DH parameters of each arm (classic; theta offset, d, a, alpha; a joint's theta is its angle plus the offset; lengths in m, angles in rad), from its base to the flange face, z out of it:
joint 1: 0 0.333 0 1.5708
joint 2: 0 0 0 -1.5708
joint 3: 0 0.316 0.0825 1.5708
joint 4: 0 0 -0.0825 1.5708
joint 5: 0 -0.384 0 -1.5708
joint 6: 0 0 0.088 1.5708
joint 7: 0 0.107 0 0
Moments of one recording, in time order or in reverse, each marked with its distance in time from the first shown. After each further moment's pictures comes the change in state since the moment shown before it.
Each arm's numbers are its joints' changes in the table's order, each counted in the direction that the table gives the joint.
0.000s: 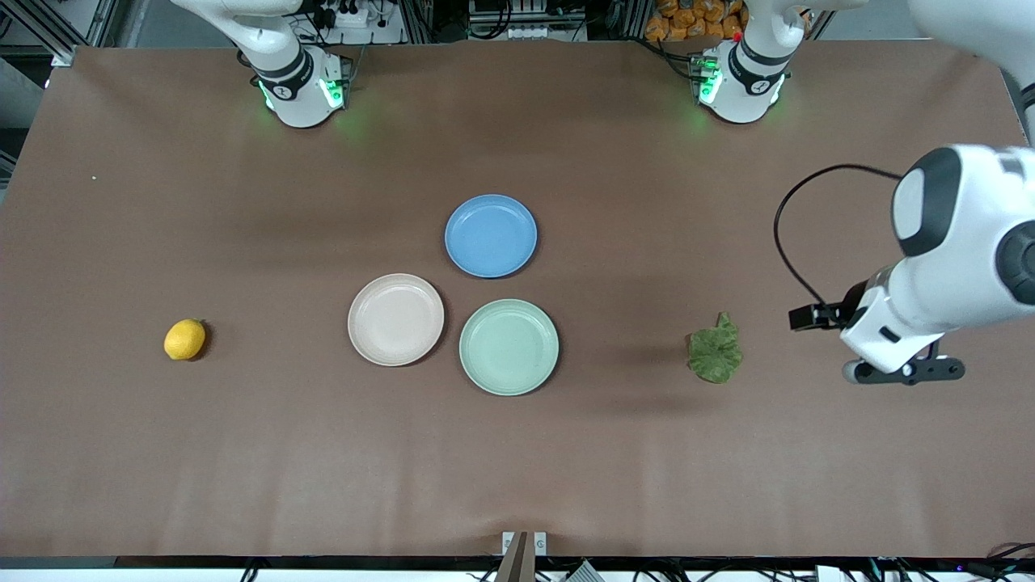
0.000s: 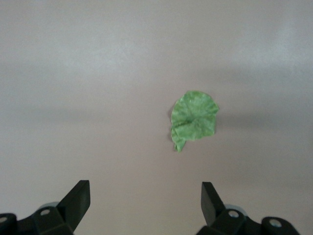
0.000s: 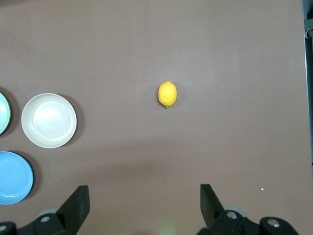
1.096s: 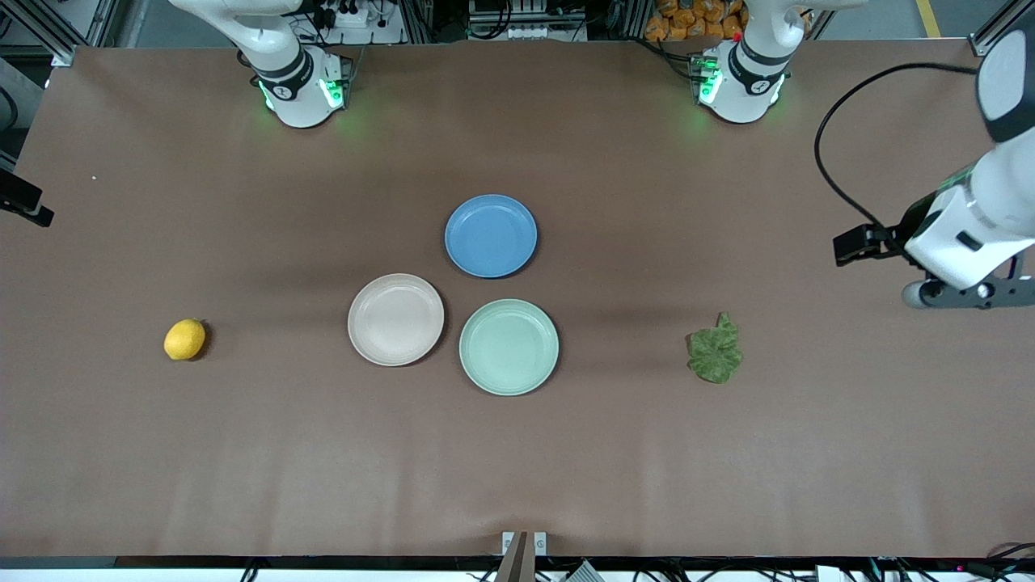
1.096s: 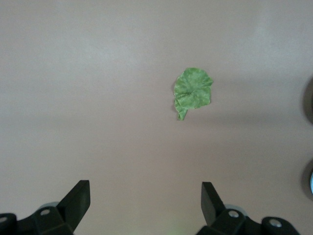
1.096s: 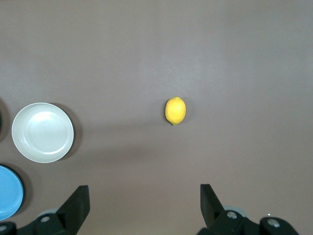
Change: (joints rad) left arm 0.000 0.186 0.005 0.007 -0.001 -0.174 0.053; right arm 0.046 -0.185 0.003 0.058 0.001 0.093 -0.003
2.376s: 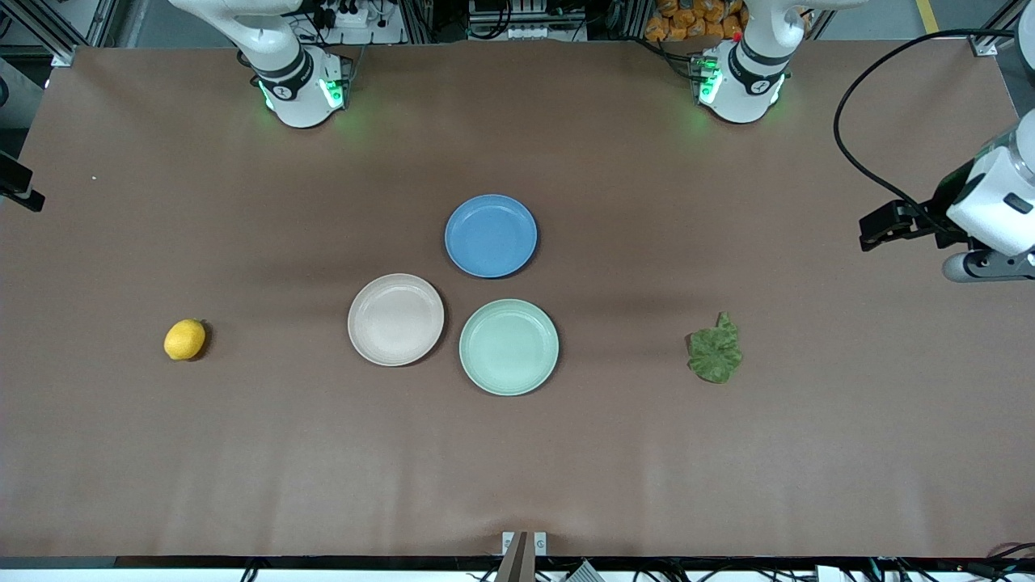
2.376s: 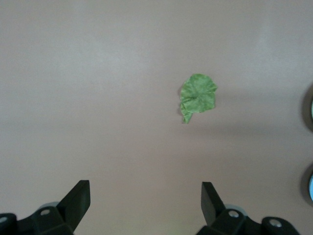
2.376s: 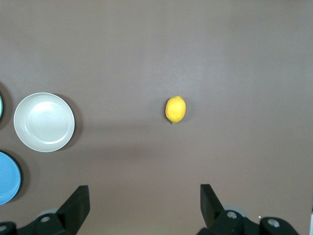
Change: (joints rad) left arm 0.014 0.067 0.016 -0.035 0.000 0.017 0.002; right arm 0.004 0.018 -0.003 0.017 0.002 -0.032 -0.069
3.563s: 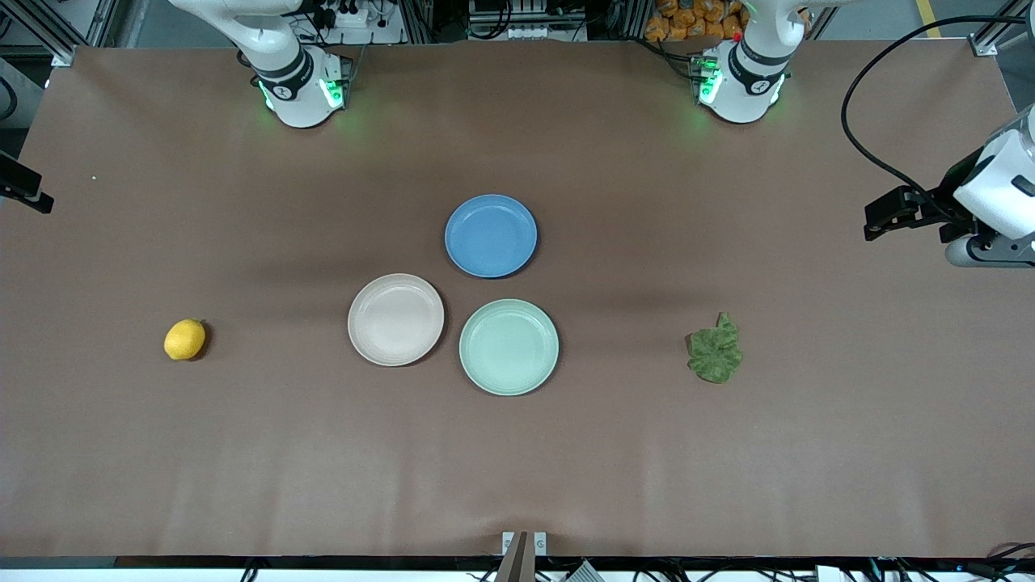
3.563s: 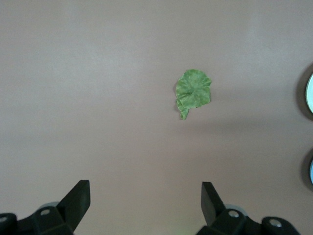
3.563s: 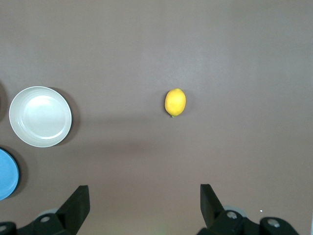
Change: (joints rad) left arm 0.136 0.047 -0.138 -0.054 0.001 0.020 0.069; right arm -0.003 0.002 -0.007 -0.036 0.000 -0.001 0.000
